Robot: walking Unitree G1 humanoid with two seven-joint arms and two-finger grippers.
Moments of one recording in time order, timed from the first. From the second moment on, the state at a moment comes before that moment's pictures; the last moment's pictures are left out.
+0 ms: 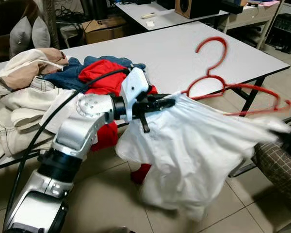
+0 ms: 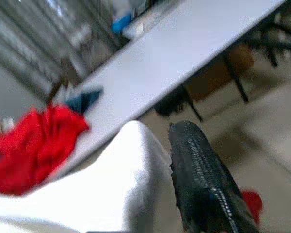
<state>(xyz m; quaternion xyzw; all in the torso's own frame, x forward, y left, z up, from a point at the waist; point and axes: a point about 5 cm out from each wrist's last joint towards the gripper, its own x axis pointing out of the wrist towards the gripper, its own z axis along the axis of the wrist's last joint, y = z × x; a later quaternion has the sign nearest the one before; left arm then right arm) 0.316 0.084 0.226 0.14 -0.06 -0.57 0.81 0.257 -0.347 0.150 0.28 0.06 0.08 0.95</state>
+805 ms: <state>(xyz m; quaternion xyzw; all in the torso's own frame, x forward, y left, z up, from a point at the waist) 0.313 0.082 0.222 0.14 -0.06 -0.58 0.80 0.258 -0.350 0.155 0.30 0.05 0.08 0.95</state>
